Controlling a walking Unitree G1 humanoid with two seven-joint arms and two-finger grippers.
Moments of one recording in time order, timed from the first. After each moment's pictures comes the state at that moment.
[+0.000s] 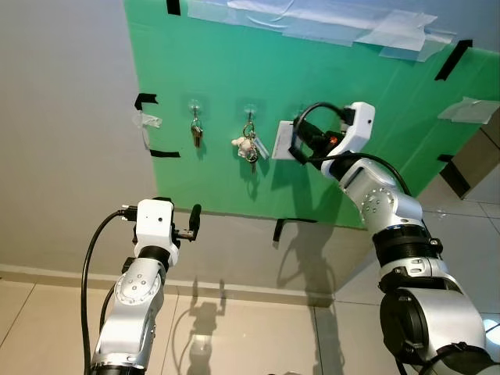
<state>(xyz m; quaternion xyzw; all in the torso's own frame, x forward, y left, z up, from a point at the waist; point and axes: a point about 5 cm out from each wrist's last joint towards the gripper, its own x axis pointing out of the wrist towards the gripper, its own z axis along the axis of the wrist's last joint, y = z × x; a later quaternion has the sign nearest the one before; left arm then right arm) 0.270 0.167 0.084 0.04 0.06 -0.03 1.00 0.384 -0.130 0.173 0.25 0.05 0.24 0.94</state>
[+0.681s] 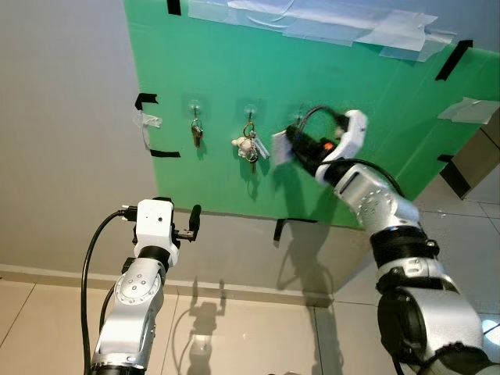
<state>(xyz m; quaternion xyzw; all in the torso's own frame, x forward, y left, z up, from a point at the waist) 0.270 0.167 0.084 0.04 0.06 -0.03 1.00 0.379 -0.119 0.162 0.25 0.08 0.27 0.92</state>
